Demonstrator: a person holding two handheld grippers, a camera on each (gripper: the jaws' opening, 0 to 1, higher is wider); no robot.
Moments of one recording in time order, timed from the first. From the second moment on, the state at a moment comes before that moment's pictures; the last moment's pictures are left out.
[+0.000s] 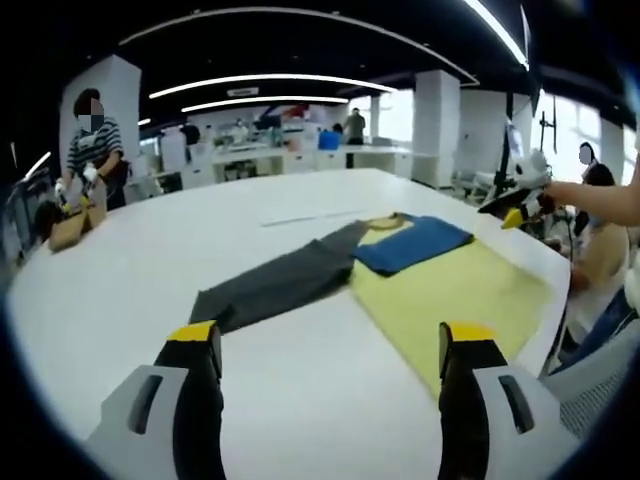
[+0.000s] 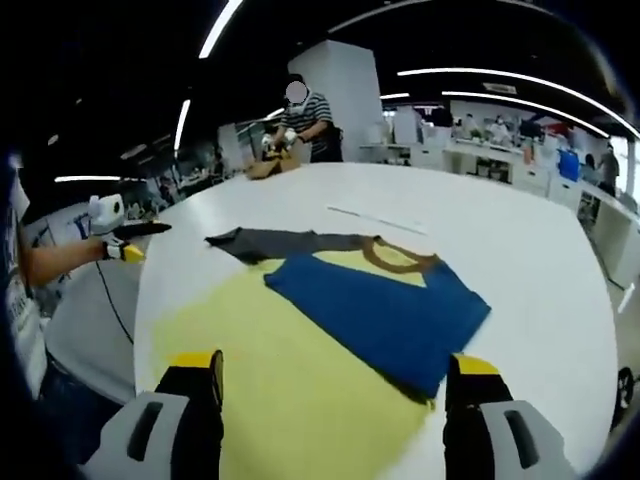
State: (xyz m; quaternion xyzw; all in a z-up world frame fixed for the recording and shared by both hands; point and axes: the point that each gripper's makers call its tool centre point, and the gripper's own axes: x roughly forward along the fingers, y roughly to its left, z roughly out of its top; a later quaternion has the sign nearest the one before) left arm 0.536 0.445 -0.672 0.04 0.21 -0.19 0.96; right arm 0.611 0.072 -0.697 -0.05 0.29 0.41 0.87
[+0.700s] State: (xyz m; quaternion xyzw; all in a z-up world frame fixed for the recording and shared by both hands) left arm 0.592 0.494 -0.685 0.07 0.22 -0.14 0.96; right arm 0.573 0.096 -0.675 -0.05 0.27 0.44 0.85
